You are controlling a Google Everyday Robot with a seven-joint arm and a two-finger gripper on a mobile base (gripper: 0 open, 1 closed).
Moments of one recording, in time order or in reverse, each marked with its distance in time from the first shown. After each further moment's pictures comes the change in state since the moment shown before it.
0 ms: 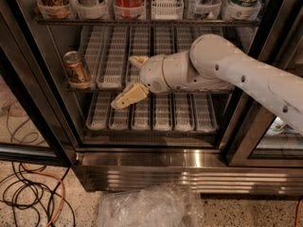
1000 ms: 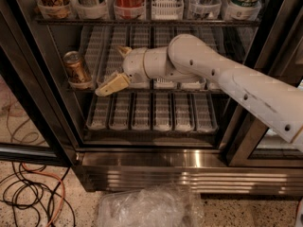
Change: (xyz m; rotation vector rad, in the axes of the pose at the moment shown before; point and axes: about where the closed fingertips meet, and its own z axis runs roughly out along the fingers) arm -0.020 -0.042 0.063 0.033 -0.109 -0.056
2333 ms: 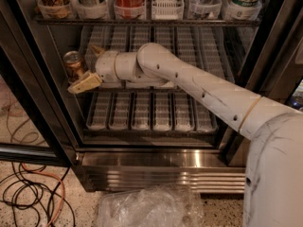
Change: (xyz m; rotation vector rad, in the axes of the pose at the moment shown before) arm -0.018 -0.002 0.098 -0.015 -0.140 -0.023
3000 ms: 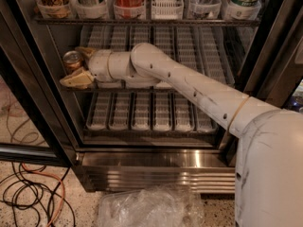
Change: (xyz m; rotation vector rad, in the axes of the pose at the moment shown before) arm -0.009 0.001 0.023 -0.016 -0.050 -0.005
